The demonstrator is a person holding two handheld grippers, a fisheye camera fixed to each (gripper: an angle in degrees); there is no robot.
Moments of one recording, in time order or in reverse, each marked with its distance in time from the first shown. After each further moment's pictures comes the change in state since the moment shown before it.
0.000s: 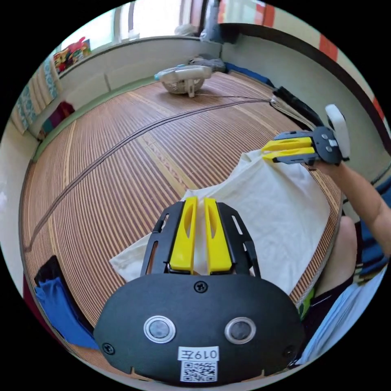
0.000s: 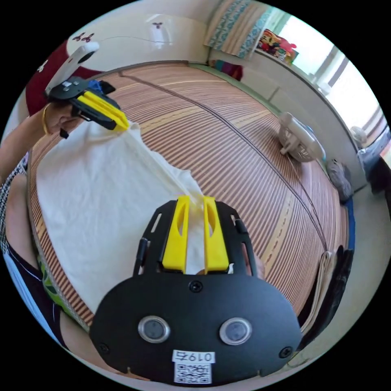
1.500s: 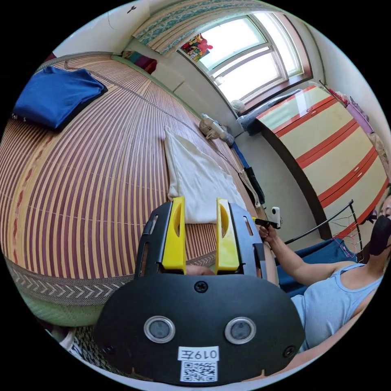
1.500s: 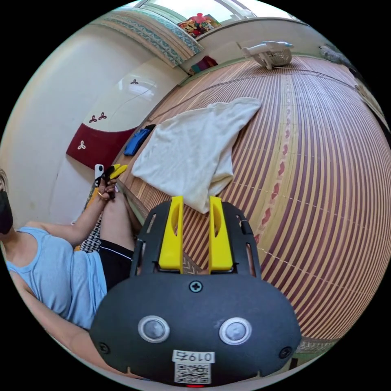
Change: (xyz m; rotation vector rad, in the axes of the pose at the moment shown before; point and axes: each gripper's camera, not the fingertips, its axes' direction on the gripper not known) left arm -0.072 0.488 -0.125 0.416 0.480 -0.551; right arm 0.146 0.399 -0.099 0.095 -0.711 0.464
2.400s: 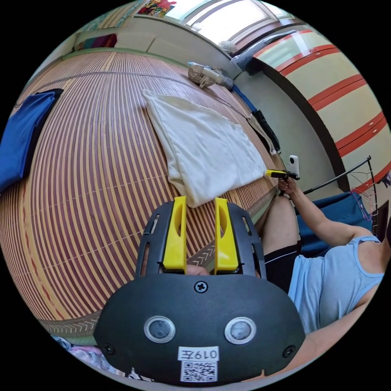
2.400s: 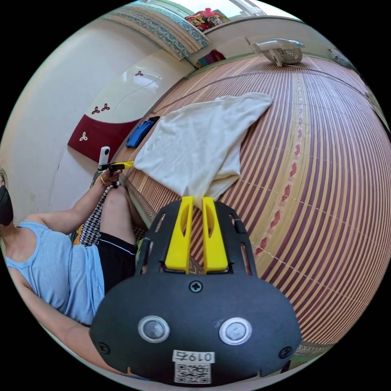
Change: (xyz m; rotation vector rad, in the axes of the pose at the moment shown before) left arm -0.014 -0.023 0.041 -0.379 -0.119 0.199; right arm 0.047 -0.011 -0.031 -0.059 0.029 -0.042
